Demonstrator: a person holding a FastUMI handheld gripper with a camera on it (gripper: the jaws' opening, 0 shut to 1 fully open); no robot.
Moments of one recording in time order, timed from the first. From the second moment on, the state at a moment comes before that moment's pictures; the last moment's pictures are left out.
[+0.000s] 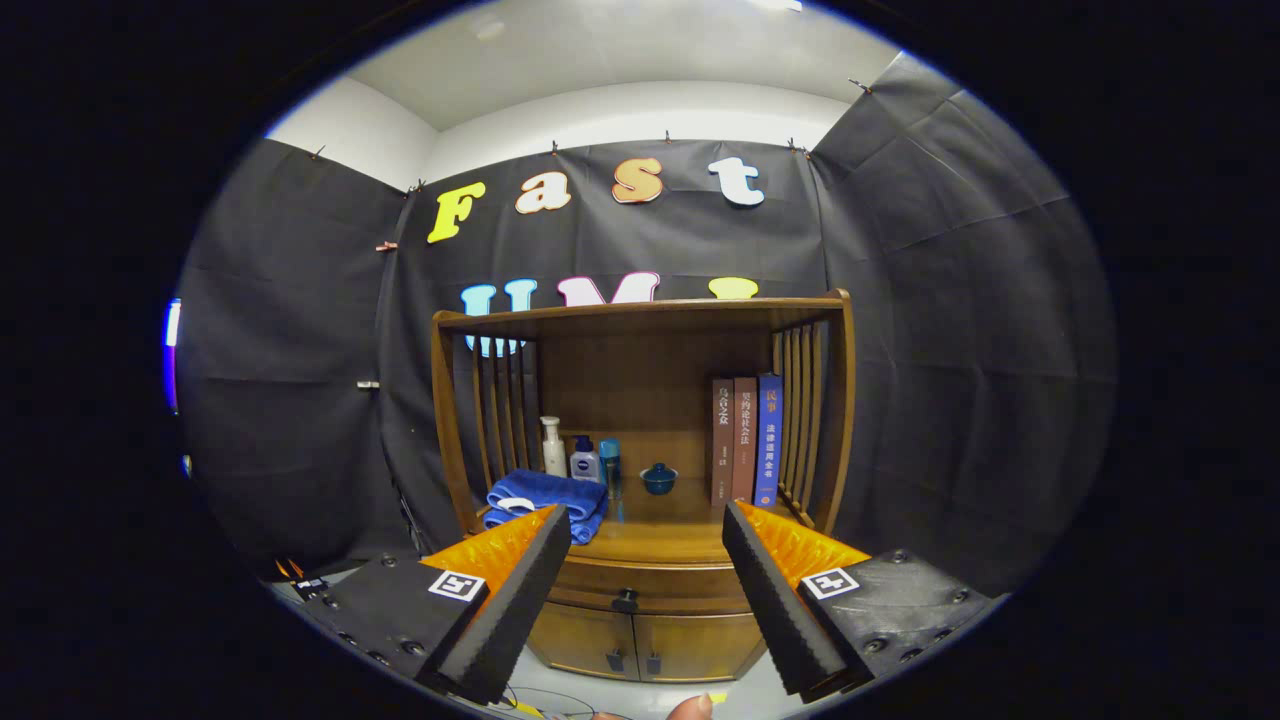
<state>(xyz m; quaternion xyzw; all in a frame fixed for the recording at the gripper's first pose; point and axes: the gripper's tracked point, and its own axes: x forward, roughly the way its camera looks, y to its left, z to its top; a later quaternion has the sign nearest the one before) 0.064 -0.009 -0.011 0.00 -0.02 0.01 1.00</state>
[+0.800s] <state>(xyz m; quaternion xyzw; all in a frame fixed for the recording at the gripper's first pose) 0.186 0.017 -0.239 -0.01 0.05 -0.02 1.00</state>
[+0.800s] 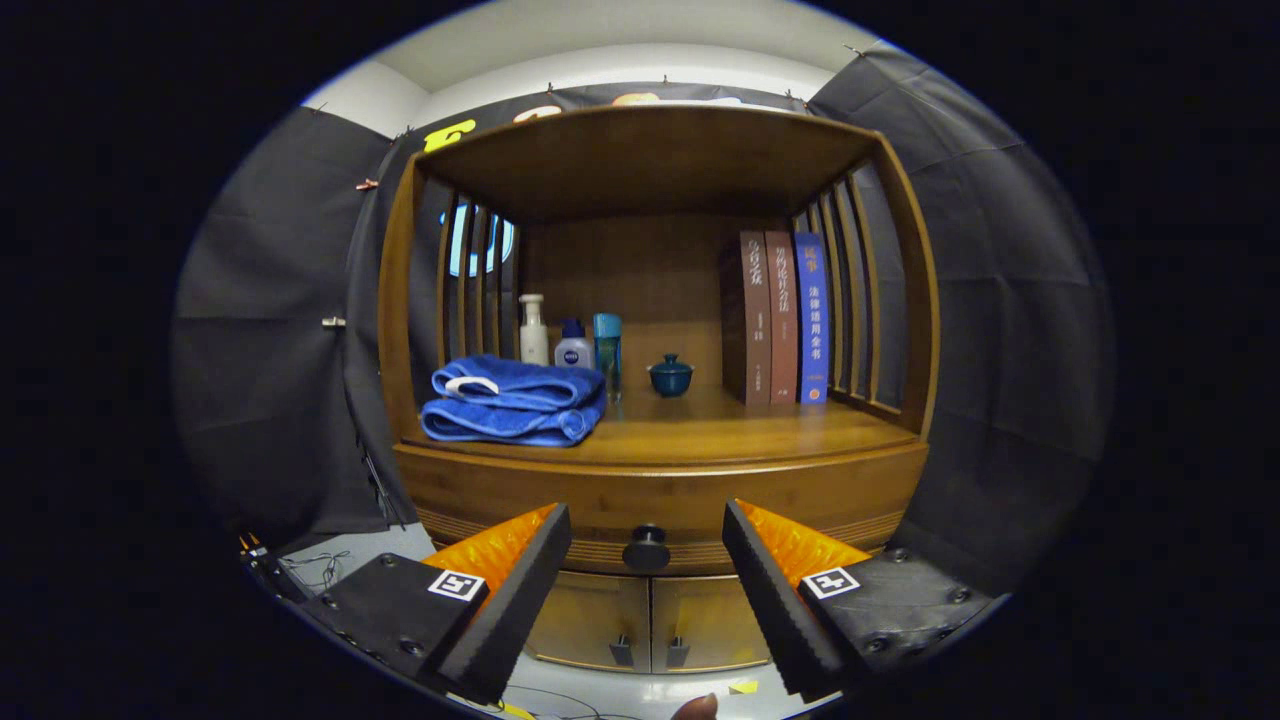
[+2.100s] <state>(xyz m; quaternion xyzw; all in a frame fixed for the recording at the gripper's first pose) 0.258 0.006 -0.330 -0.03 0.10 -0.06 0.99</state>
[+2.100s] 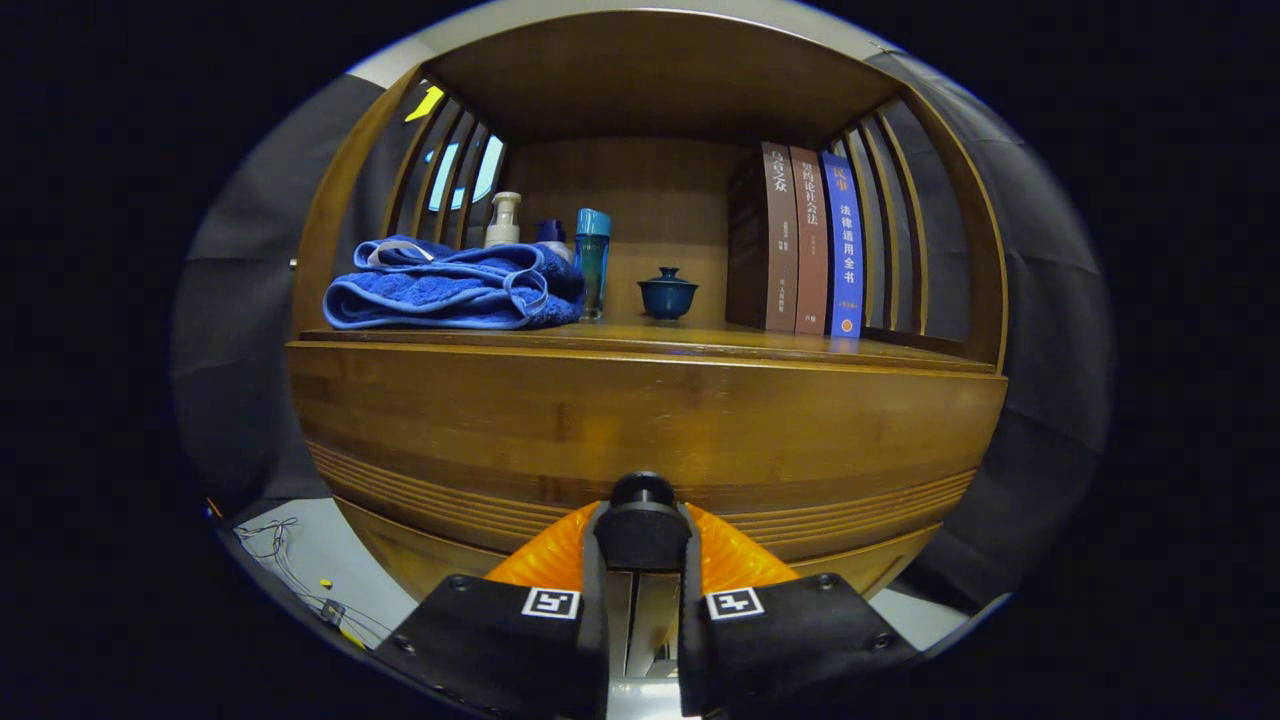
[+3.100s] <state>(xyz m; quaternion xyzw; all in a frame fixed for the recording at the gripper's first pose) 0.111 0.016 -0.328 0.01 0.10 -0.07 0.99</state>
